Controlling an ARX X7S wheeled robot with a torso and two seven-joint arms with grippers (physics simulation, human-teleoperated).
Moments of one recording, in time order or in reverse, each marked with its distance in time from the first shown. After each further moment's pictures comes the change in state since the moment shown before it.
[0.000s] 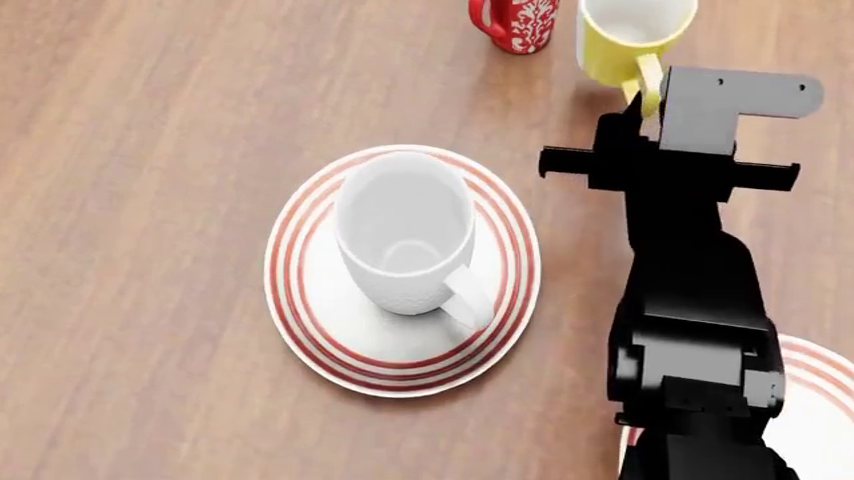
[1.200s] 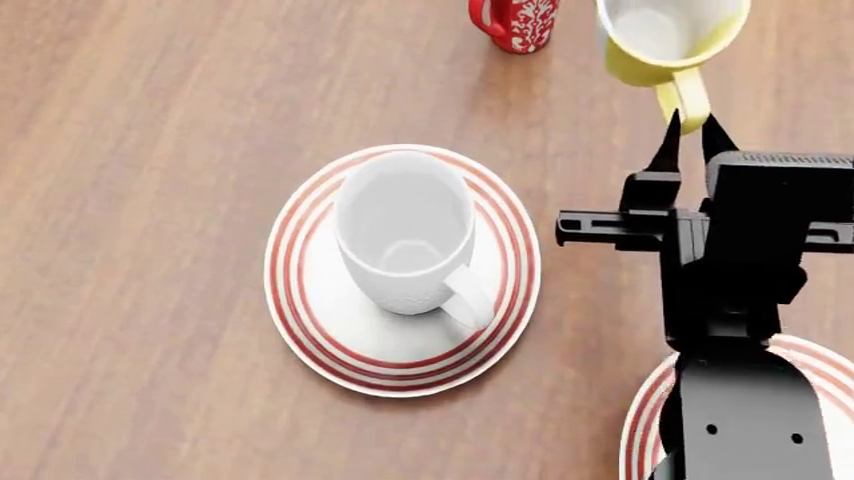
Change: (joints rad) left arm 0.004 -0.006 0.017 -0.003 0.015 0.009 -0.018; right arm -0.587 0.042 0.034 -1.241 0.054 0.418 -0.002
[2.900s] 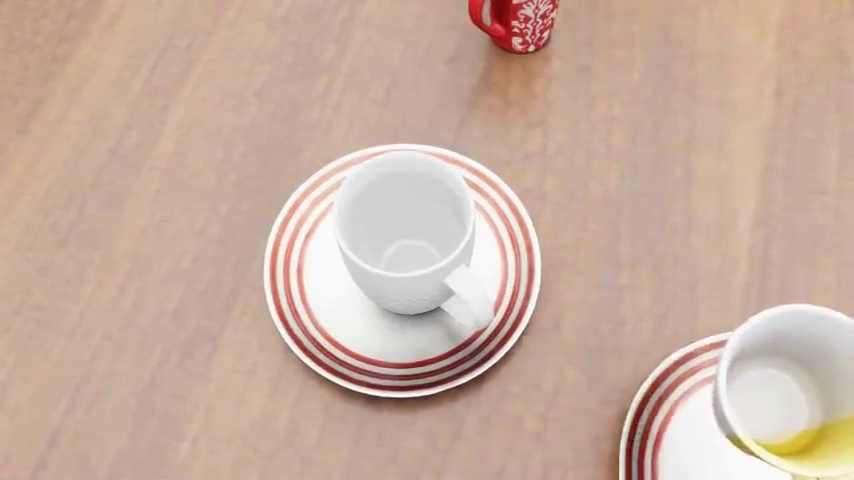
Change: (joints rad) left arm -0.039 -0.029 0.025 -0.011 0.002 -0.024 -0.029; right arm -1.017 0.073 0.405 -0.652 0.185 -0.049 -0.148
